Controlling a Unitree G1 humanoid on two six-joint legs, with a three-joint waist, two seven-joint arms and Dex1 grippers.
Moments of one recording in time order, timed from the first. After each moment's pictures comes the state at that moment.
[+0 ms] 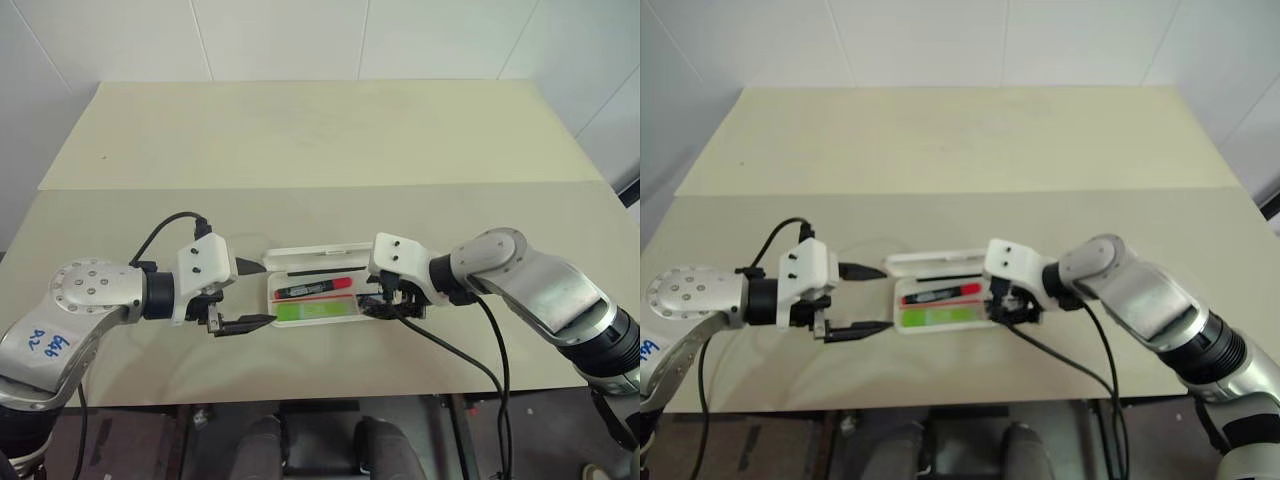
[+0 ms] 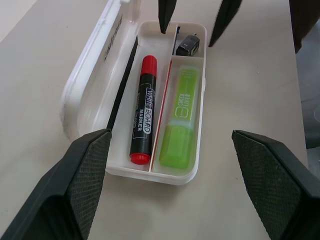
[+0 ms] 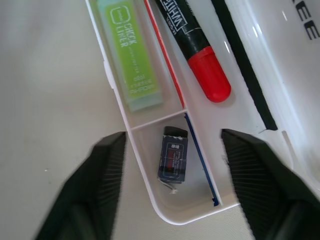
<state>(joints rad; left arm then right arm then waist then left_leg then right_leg) -0.28 0.95 0.08 -0.57 -0.49 0.69 -0.92 -0.80 -0.87 0.51 -0.42 0.35 1.02 0.95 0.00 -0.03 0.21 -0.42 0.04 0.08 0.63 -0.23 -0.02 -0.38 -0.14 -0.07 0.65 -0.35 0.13</state>
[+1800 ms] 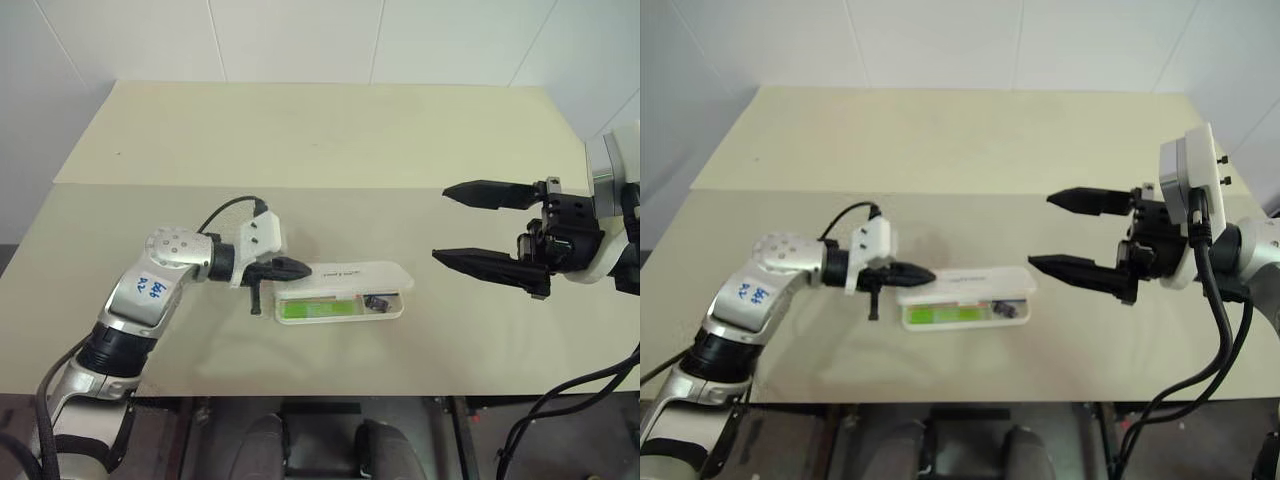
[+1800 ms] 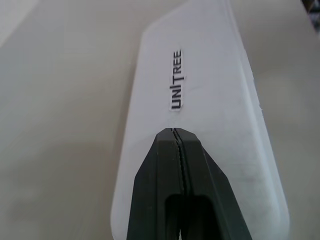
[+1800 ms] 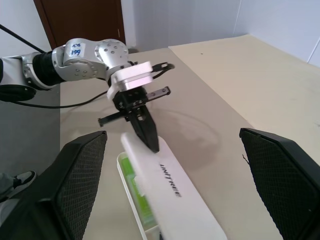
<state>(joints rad) -0.59 0.69 -0.24 -0.15 -0.19 0.45 -1.06 -0.45 -0.97 -0.39 -0.49 1.03 0.84 0.95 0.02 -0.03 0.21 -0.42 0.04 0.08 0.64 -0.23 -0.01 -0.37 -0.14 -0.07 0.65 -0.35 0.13</state>
